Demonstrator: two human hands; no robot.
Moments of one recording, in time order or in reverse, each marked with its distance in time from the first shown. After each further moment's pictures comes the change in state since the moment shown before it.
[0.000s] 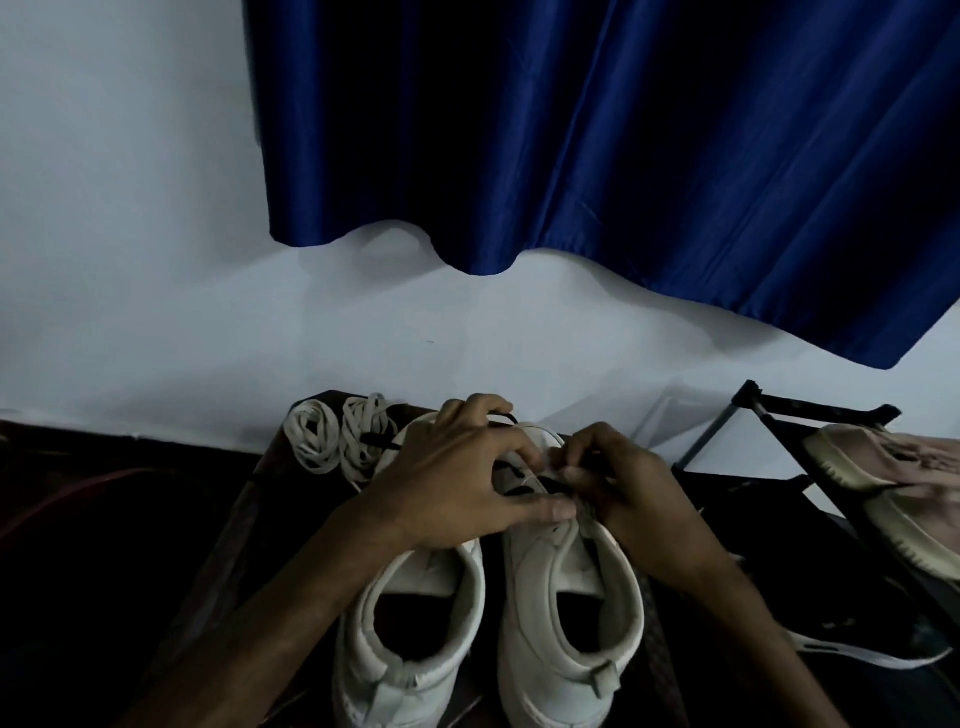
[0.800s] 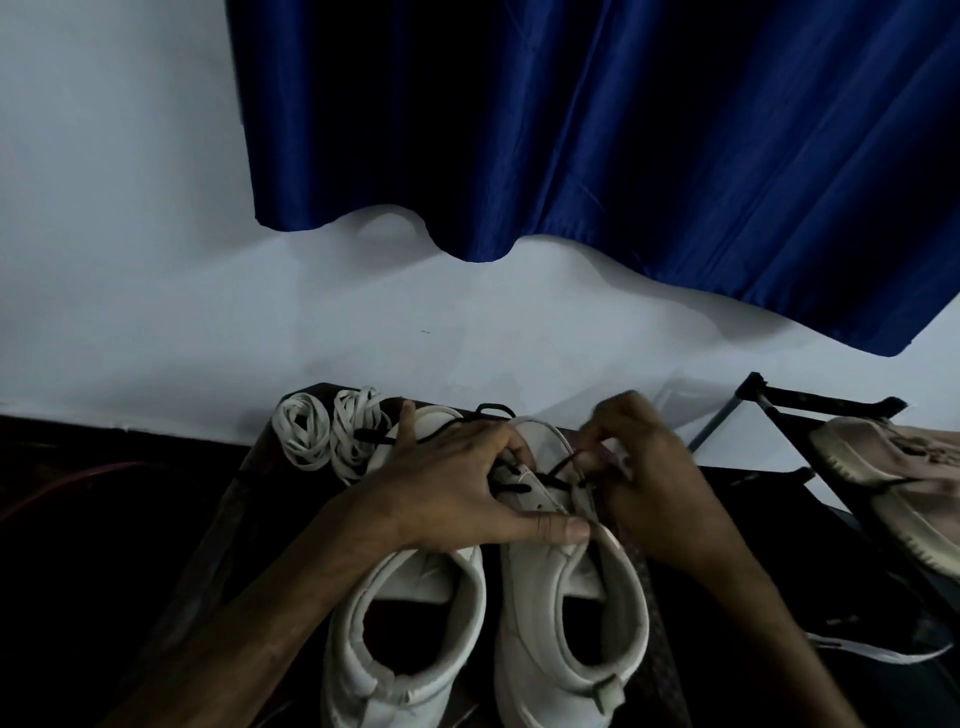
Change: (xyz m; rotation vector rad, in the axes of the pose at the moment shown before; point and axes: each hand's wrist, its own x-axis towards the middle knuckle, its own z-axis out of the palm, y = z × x) left_hand 0.004 0.003 0.002 0.006 -0.213 -0.111; right_hand 0.008 0.002 -0.012 -0.214 0.080 -0.079
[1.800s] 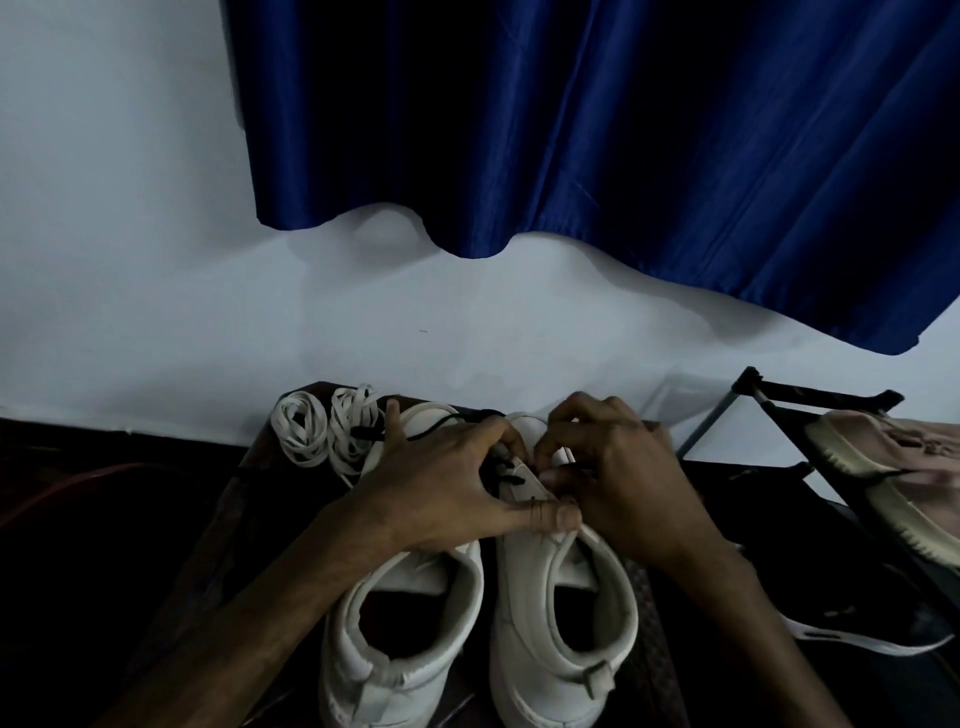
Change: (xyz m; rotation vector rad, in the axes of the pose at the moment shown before) left_hand -0.004 0.002 0.008 0.025 0.152 0.005; right_hand -0.001 -0.023 0.003 -0.316 -0.136 -0.075
